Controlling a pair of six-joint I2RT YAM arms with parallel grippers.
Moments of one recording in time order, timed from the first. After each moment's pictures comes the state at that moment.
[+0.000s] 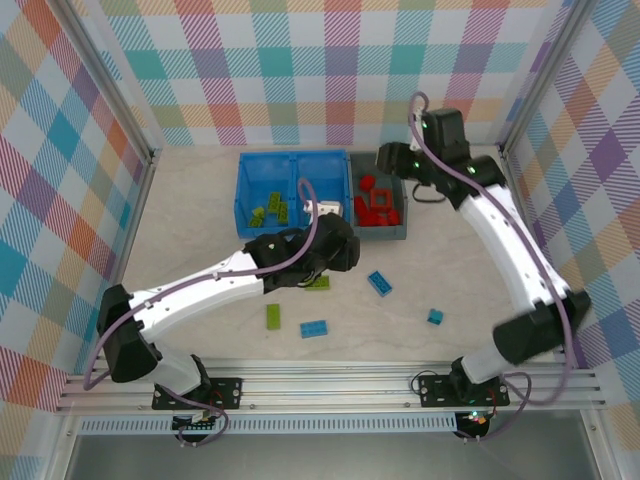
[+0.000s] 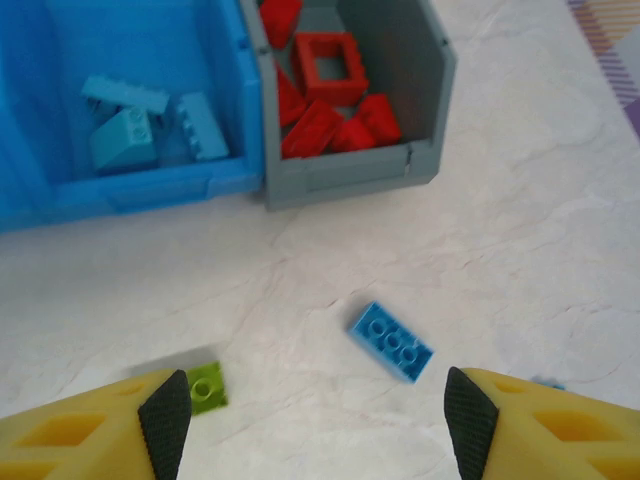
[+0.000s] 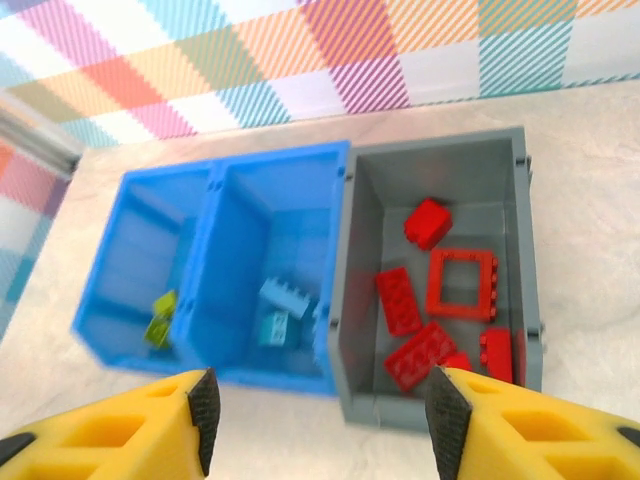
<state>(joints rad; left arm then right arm) -1.04 1.47 1.35 -0.70 -0.41 -0.73 0.38 1.45 1.65 -0.80 -0.06 0.39</state>
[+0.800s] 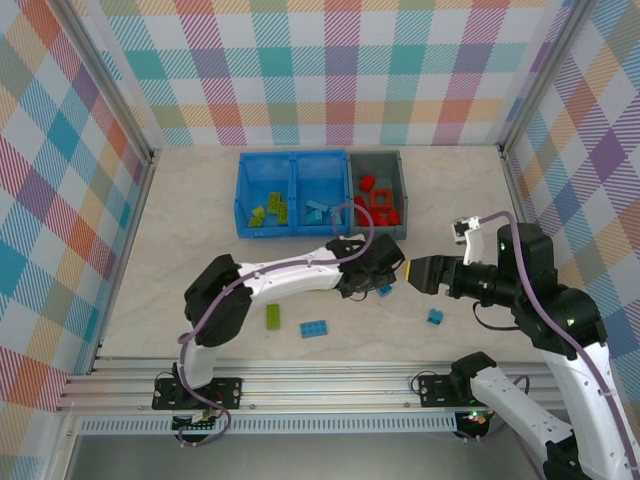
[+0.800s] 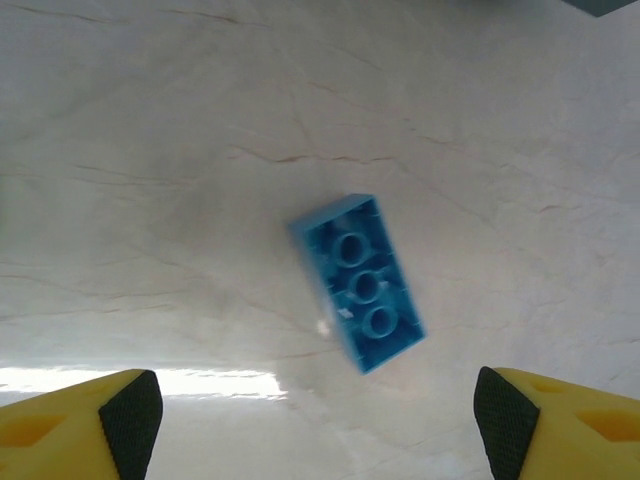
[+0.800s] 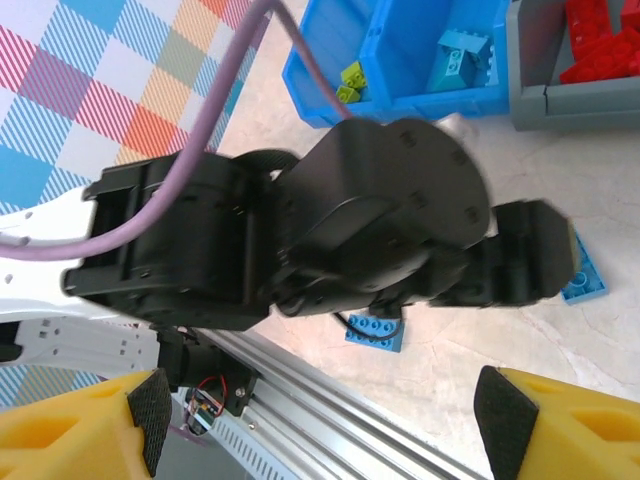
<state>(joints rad) -1.08 2.02 1.62 -0.74 -0.20 -1.32 0.39 0.72 1.23 -1.11 -0.48 0.49</state>
